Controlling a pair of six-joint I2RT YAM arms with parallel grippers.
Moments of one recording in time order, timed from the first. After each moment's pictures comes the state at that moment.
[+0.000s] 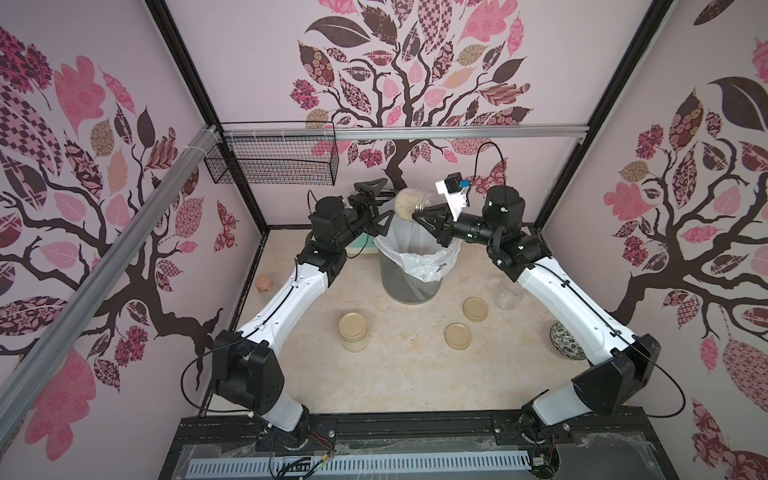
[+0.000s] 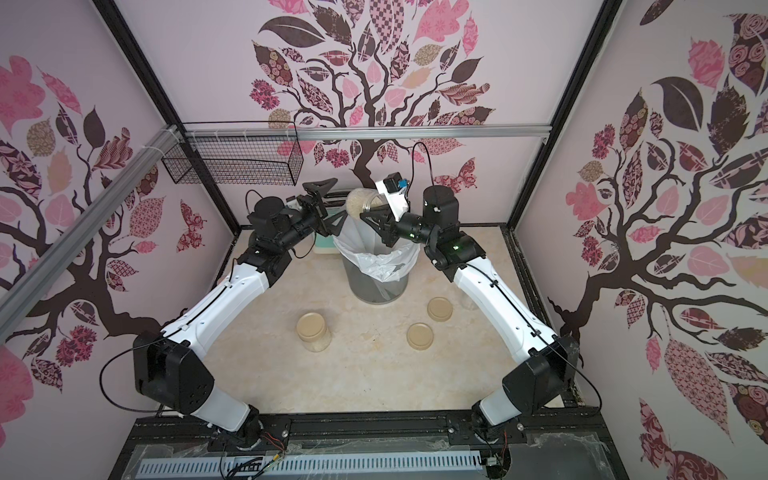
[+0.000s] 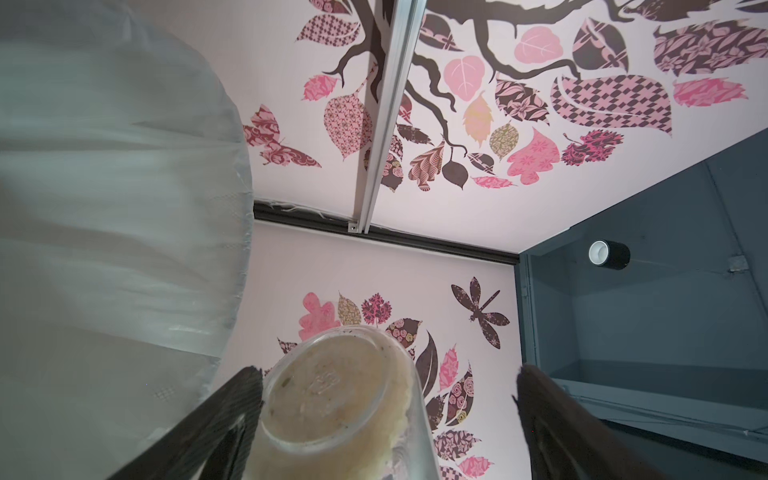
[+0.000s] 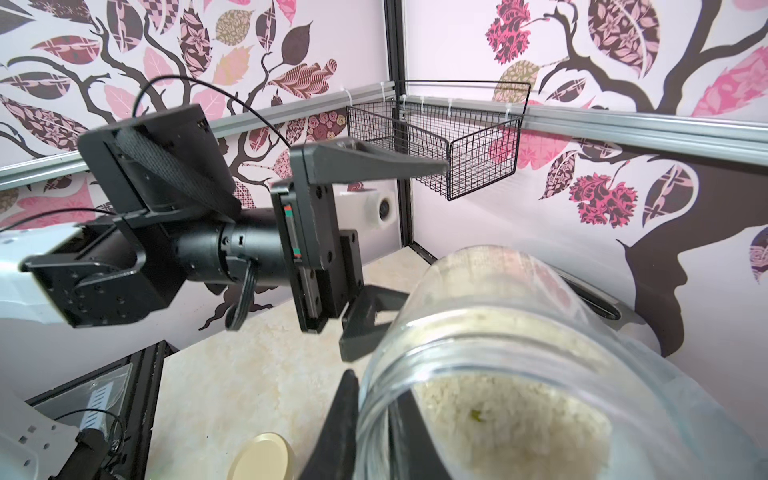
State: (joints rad) left arm -0.39 1.59 1.44 0.24 0.34 -1.82; right arm 0.46 1.52 1.59 -0.12 -0.62 0.04
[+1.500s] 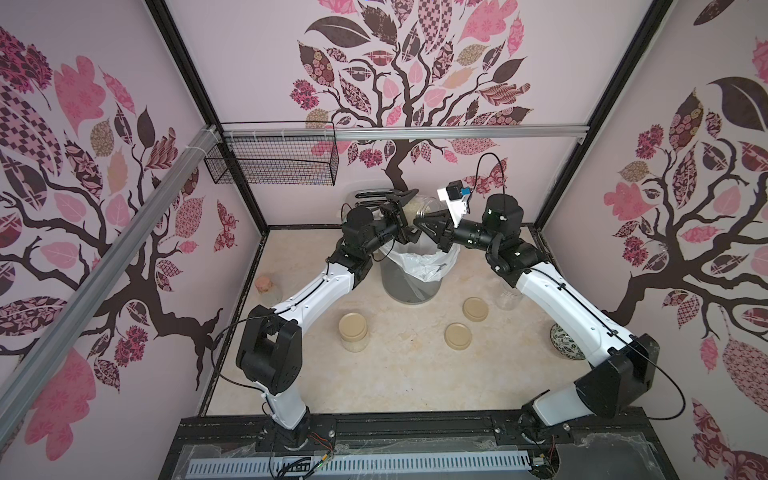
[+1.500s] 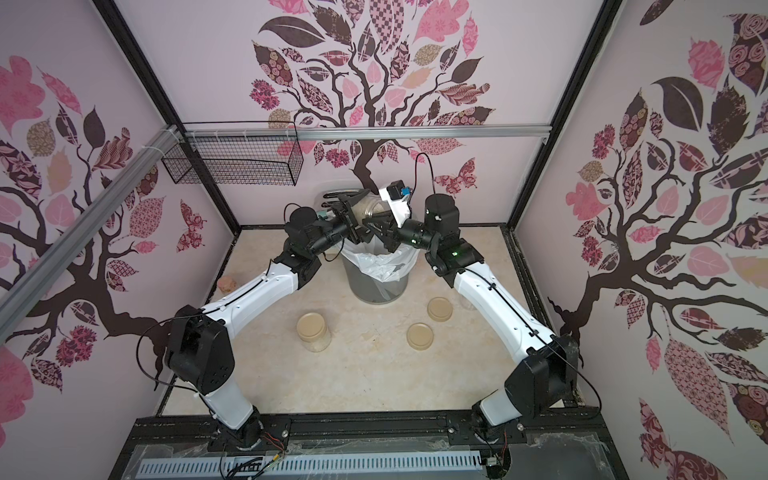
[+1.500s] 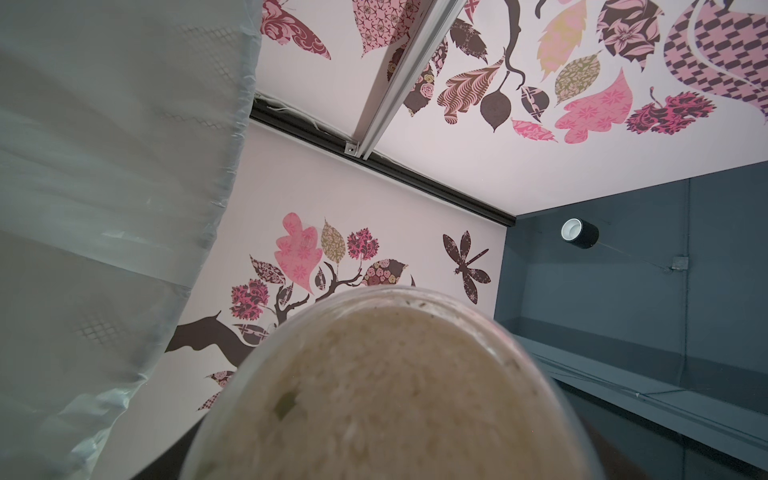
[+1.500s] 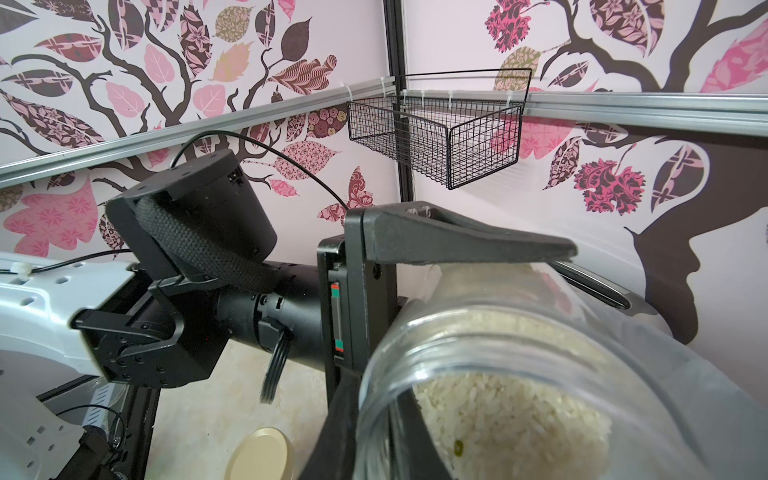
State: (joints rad) left arm -0.50 1.73 1.44 0.48 0.41 -2.05; right arm 0.45 1.50 1.47 -0.02 -0.65 0.07
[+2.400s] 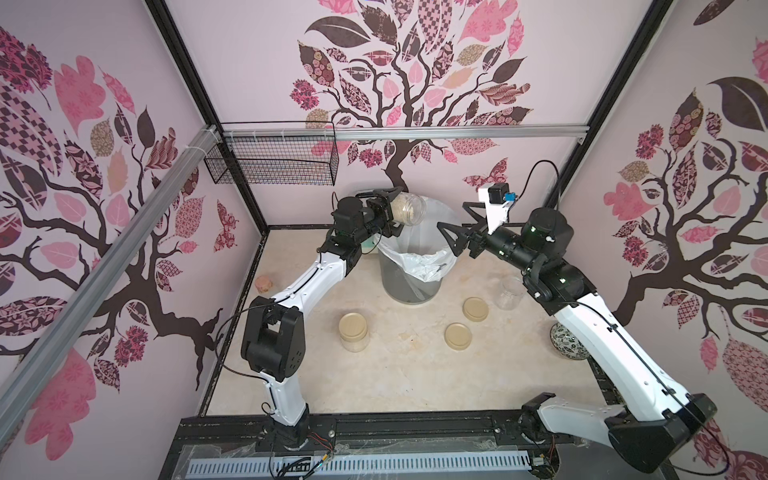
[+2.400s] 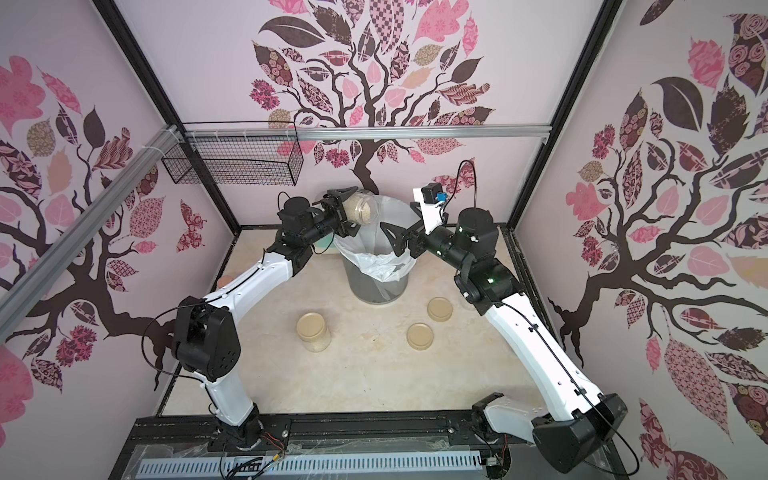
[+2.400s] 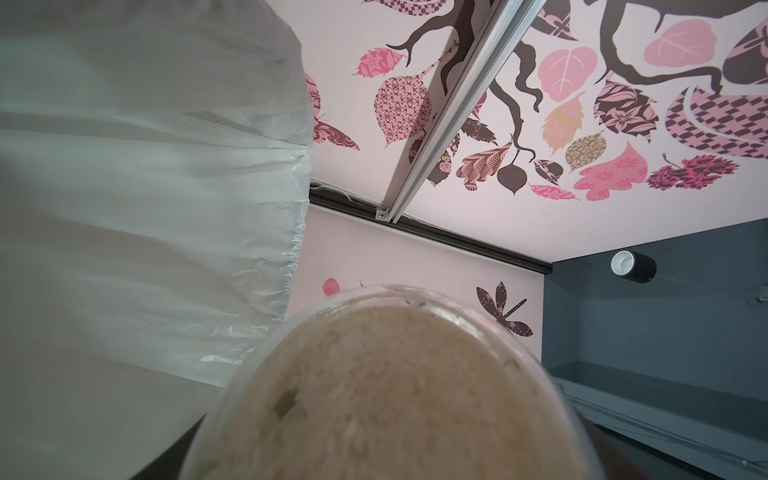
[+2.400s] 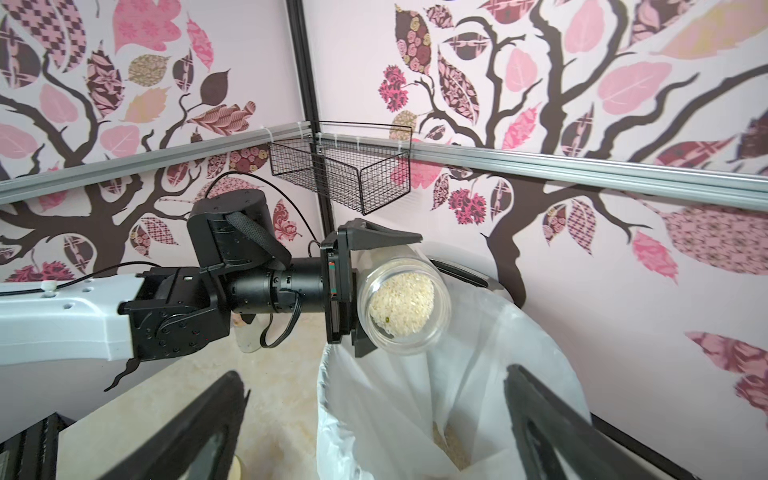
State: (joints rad) left arm -0.38 1.82 1.55 0.30 0.45 -1.84; right arm 0.43 1.19 1.35 -0.15 -0.32 0.06
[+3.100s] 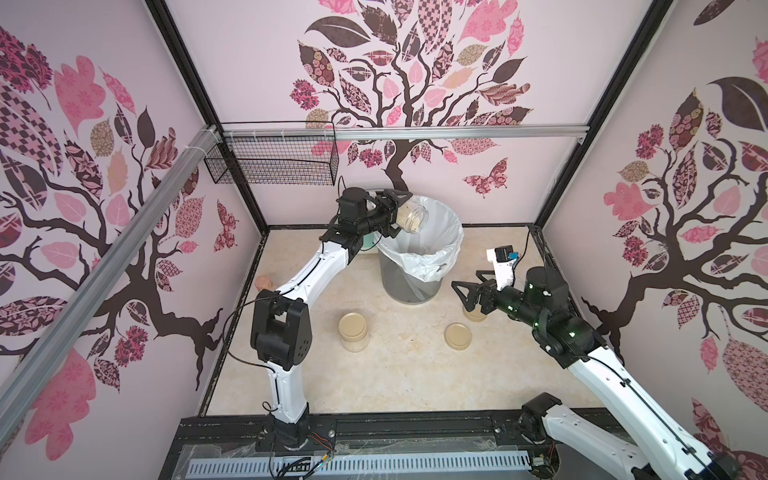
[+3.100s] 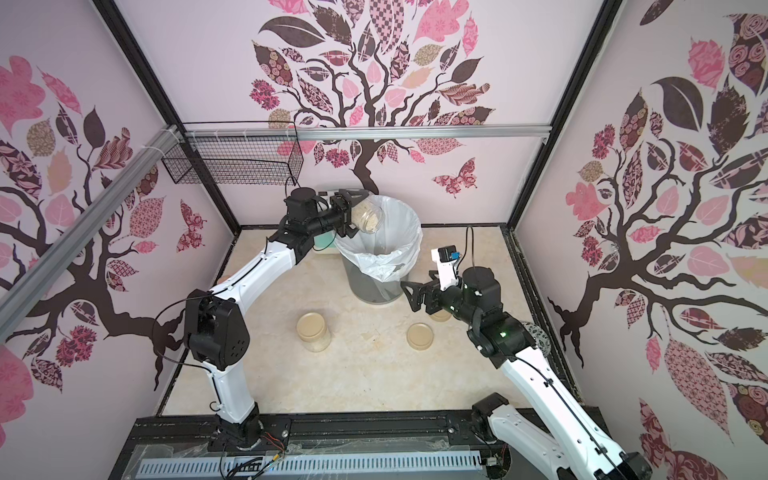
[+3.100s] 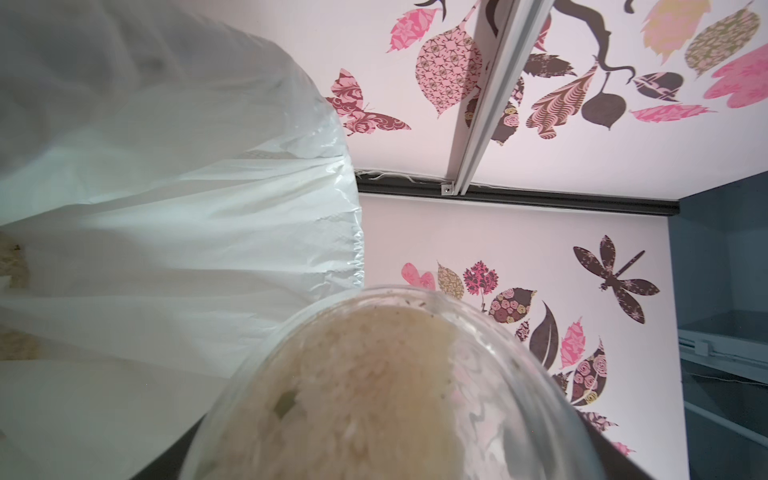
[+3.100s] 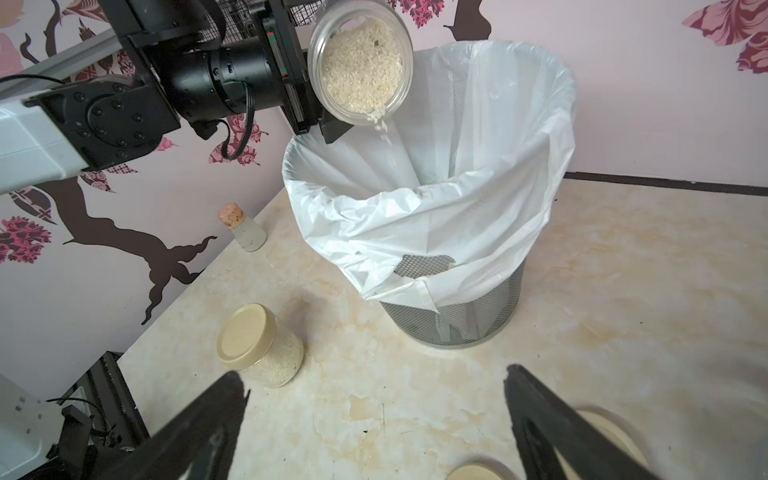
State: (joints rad) left arm -0.37 1.91 1.72 0.04 0.56 -1.47; right arm 0.43 0.84 0.87 -0.31 -0.27 0.26
